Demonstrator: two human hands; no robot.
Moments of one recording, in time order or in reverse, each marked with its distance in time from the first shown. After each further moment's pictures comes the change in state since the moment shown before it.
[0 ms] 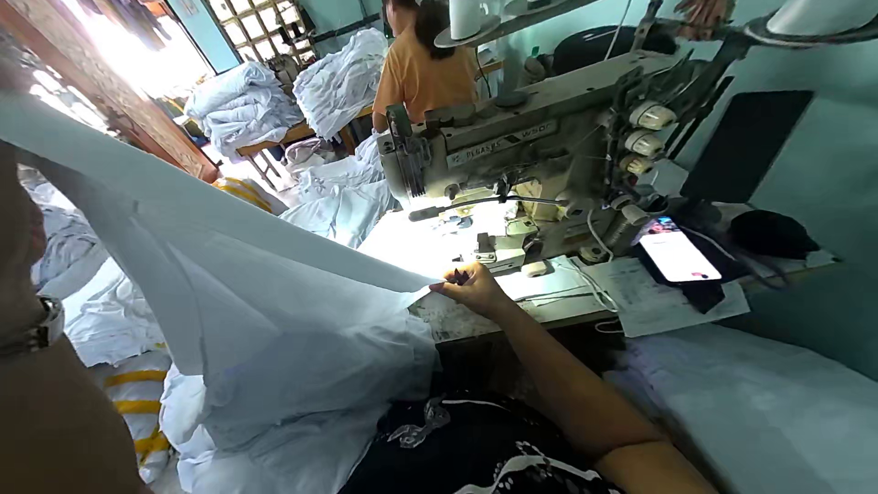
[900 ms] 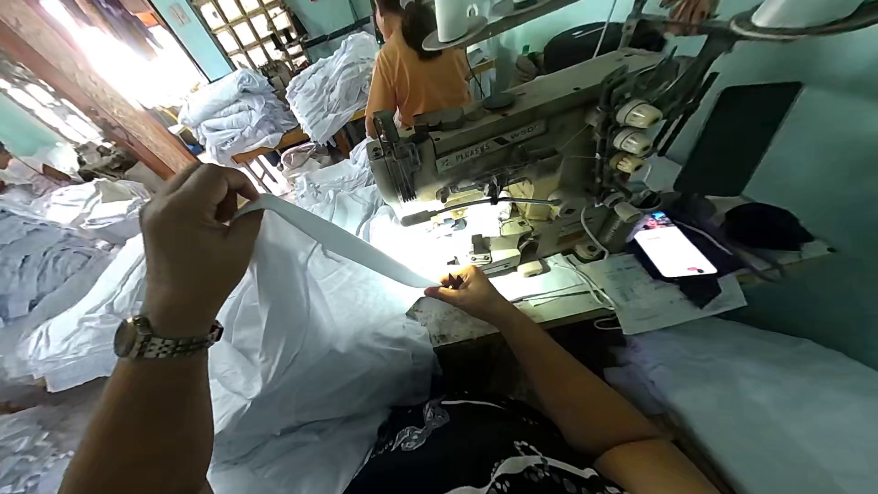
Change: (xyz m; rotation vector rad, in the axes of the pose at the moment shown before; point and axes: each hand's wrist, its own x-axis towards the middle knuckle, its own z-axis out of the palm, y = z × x) left_hand 0.015 0.119 0.097 0.234 -0.268 0.003; right_hand 0.001 0.001 -0.002 -0.050 -0.026 -0.019
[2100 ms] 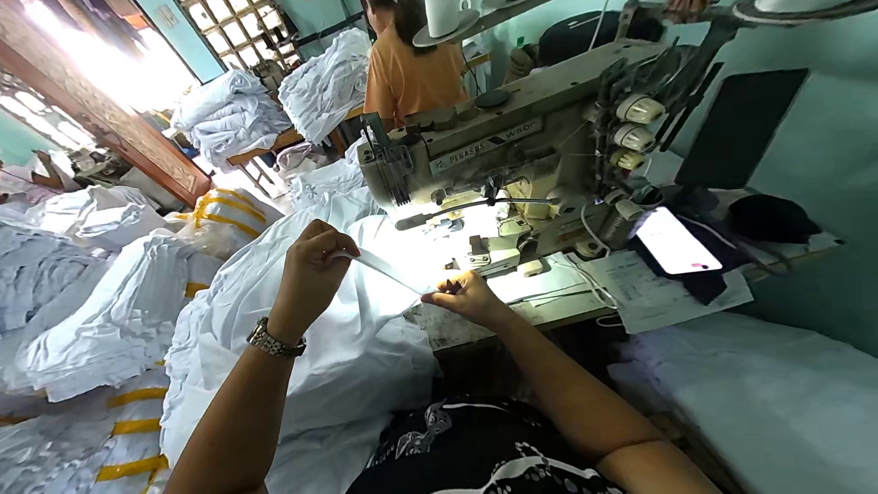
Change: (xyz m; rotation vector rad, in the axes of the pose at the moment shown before) left_hand -0.036 0.017 0.108 -0.546 -0.199 -0.131; right_hand -0.002 0.007 0.004 0.016 0.016 -0.036
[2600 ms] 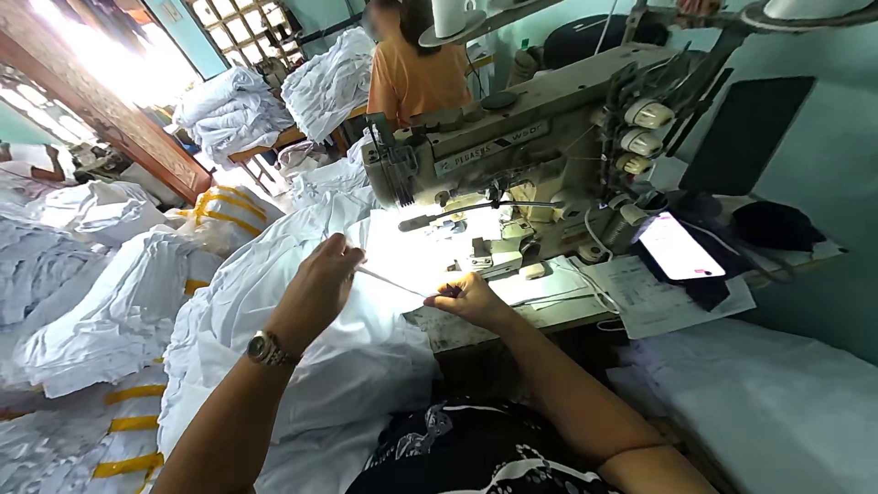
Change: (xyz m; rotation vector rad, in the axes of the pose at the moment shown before) left_hand -0.008 -0.001 -0.001 0.419 -0.264 0.174; right_hand 0.002 -0.003 -0.004 -0.137 -0.056 -0.003
